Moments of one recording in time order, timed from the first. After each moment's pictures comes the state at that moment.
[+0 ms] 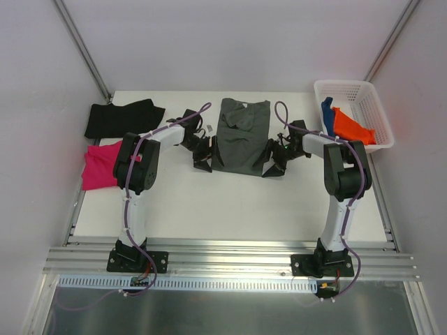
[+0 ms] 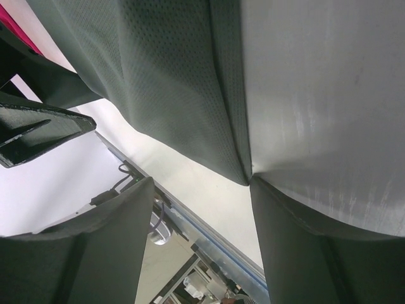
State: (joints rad) left arm -0.35 2.15 1.53 -0.65 0.65 -0.48; right arm 0.19 2.03 1.28 -0.54 -0.75 0.59
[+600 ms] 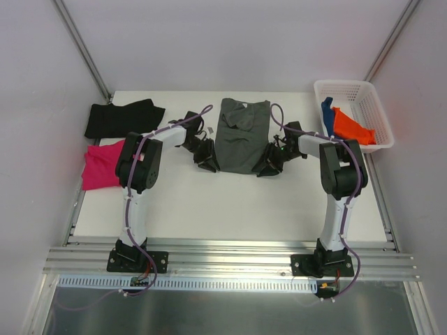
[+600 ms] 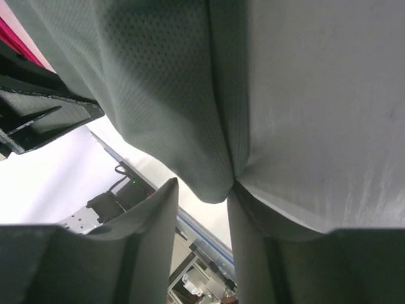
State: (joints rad) left arm -0.36 2.17 1.53 -0.64 0.64 -0.48; right arm 0.22 2.06 1.28 -0.52 -0.75 0.61
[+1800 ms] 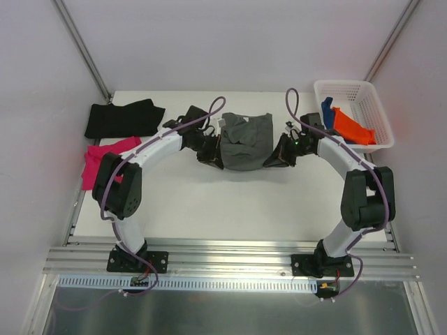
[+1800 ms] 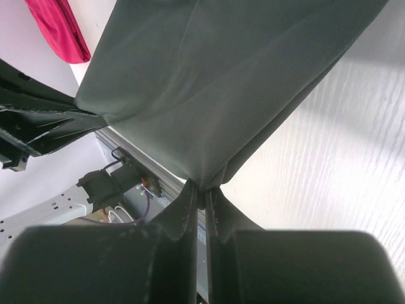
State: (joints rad) left arm -0.48 1.82 1.40 -0.64 0.57 -0.30; right arm 0.18 1.69 1.20 -0.63 -0.71 0.51
